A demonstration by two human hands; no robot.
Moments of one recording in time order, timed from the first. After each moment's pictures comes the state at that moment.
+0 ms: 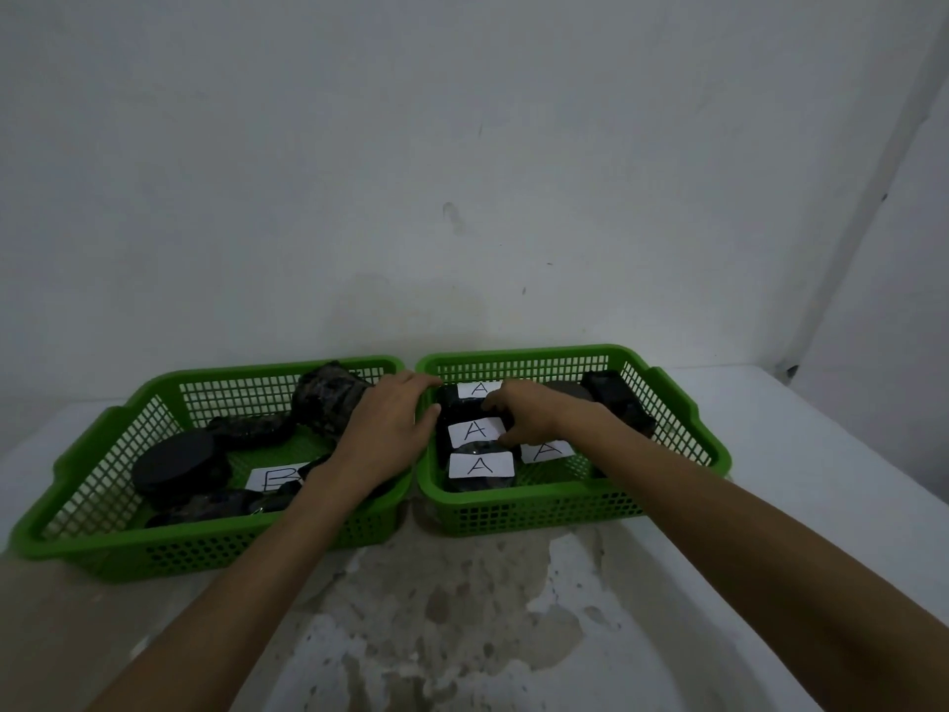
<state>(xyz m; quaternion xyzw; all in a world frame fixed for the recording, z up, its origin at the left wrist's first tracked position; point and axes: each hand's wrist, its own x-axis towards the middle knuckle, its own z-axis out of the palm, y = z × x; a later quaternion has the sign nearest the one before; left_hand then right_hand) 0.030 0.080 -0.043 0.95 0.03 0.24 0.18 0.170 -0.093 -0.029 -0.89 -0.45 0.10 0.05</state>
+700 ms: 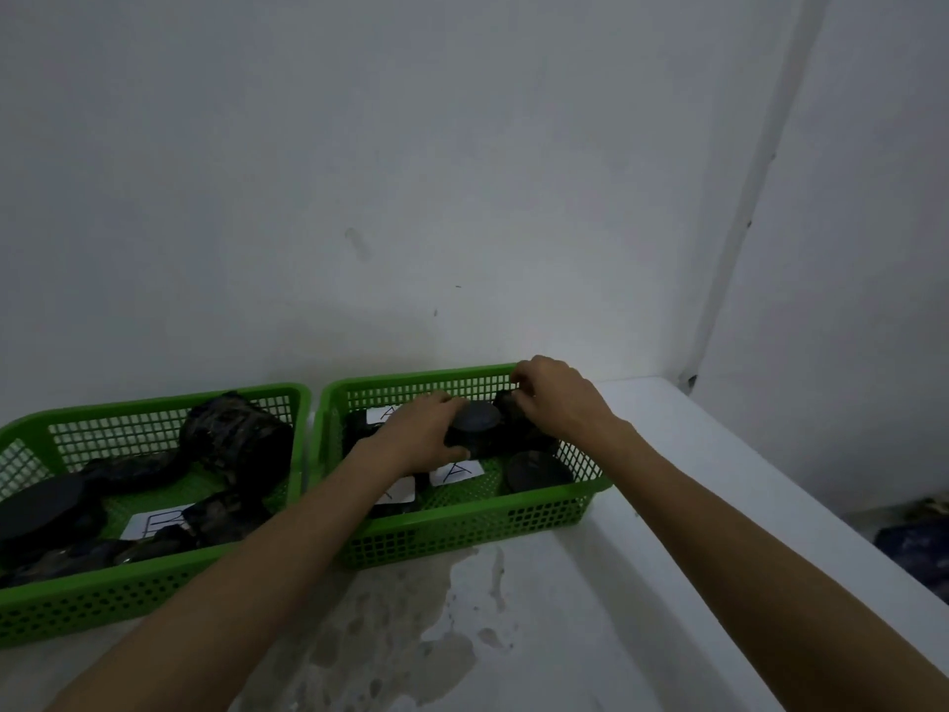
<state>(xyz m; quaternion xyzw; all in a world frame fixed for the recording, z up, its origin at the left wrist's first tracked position) 0.133 -0.021 -0.037 0.99 -0.06 0.04 0.08 0.190 -0.222 0.005 -0.93 -0.30 -0.14 0.14</state>
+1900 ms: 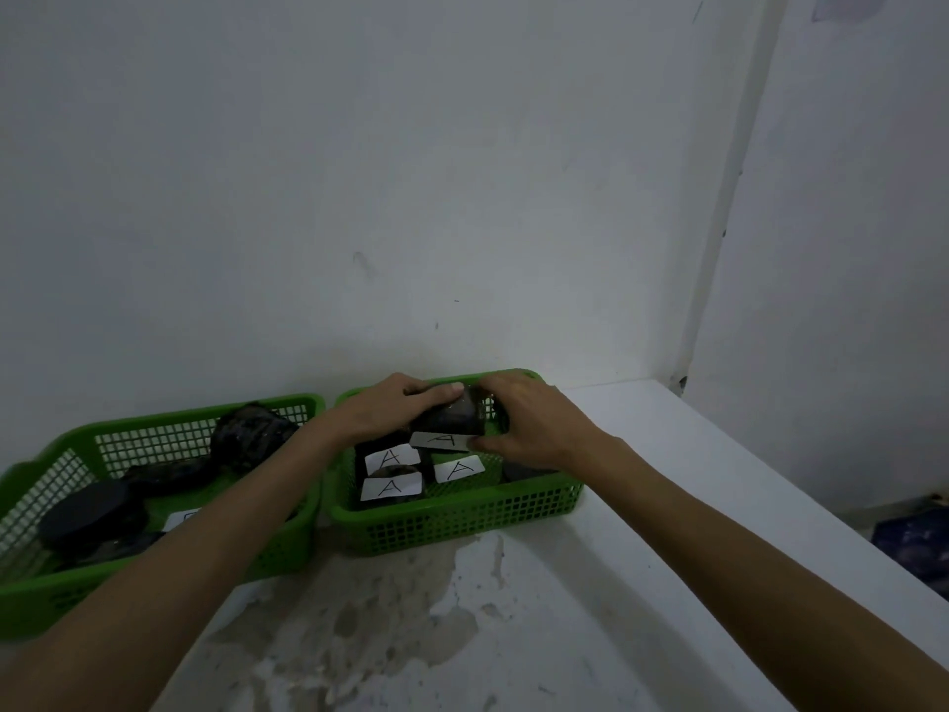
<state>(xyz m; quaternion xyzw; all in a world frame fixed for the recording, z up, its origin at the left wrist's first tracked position) 0.068 -0.006 0.034 0.93 -0.03 0.02 0.35 0.116 -0.226 0.026 -0.87 -0.44 -0.16 0.17</state>
